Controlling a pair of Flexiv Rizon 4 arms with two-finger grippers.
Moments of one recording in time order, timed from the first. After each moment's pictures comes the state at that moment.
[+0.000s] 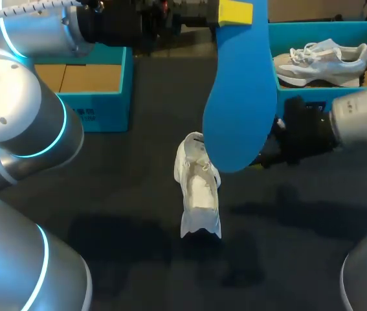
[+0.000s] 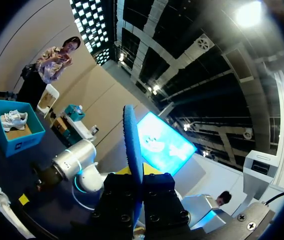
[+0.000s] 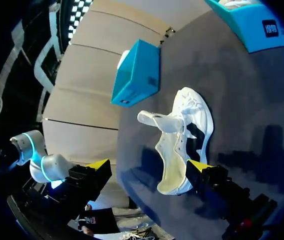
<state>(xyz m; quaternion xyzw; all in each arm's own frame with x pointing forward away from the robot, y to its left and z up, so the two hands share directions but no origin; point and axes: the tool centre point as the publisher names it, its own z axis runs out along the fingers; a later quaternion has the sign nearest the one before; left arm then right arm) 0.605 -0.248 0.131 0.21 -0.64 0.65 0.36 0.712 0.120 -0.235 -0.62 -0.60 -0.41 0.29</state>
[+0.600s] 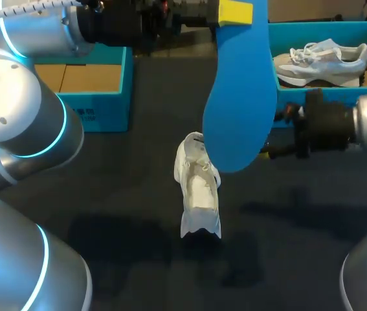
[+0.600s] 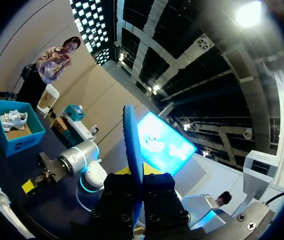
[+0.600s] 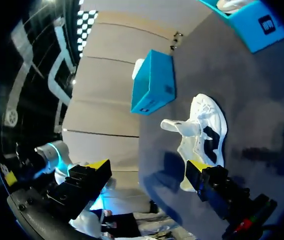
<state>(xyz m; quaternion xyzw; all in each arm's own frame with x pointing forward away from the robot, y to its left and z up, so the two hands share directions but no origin) 0.605 -0.248 0.131 0.21 -0.64 0.65 0.36 0.718 0.106 -0.179 -0.62 -0.54 -0.46 0.34</state>
